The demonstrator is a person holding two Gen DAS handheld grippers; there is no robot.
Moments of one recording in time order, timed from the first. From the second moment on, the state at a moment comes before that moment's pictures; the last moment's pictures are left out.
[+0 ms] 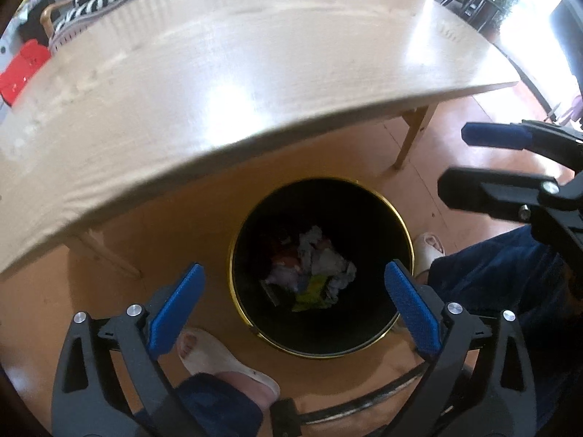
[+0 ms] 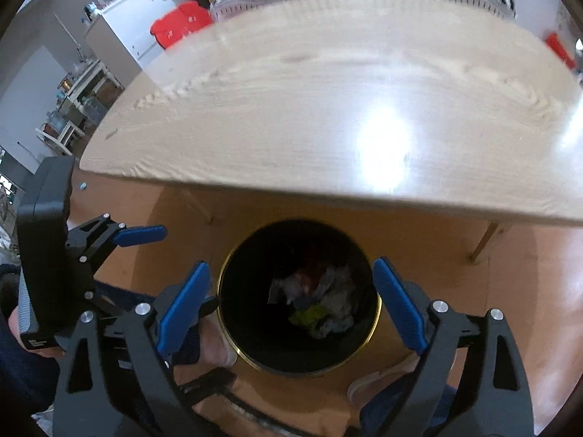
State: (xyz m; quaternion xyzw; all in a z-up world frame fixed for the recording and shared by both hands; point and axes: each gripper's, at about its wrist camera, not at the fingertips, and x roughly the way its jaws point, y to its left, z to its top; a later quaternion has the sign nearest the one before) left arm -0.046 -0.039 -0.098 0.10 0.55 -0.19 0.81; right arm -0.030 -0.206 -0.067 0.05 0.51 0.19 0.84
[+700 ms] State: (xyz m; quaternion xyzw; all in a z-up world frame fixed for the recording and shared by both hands) left arm 0.030 0.025 0.023 0.04 0.42 -0.09 0.90; right arm 0.030 -0.210 0.038 0.00 0.41 0.10 0.91
